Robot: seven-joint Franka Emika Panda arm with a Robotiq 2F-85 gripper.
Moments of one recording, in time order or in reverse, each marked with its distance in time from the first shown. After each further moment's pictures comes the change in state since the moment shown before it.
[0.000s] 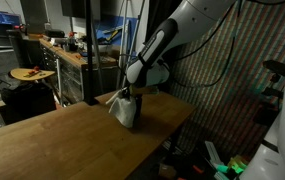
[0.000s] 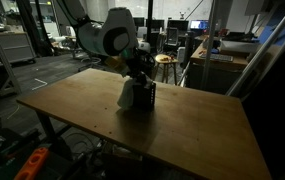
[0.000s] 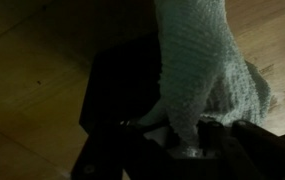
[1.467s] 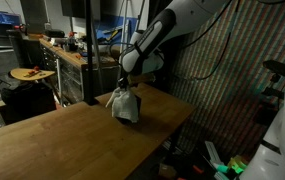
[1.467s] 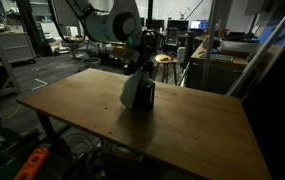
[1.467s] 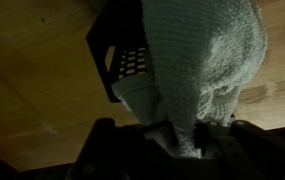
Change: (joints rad) arm 0.049 0.002 -0.054 0.149 -0.102 -0.142 -0.083
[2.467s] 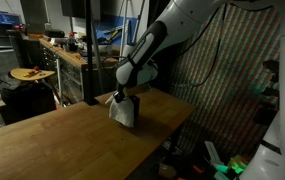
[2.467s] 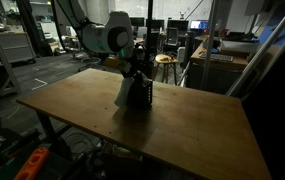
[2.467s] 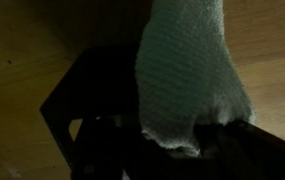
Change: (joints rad) arm 0.012 0.079 0.054 -0.012 0.001 -0.037 -0.011
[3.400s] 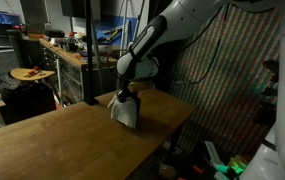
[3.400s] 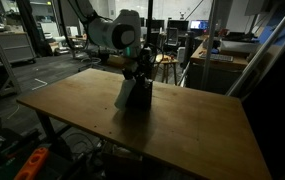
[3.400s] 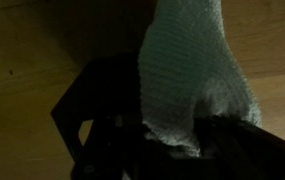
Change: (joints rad) arm -0.117 -0.001 0.081 0.051 0.128 -0.150 -0.202
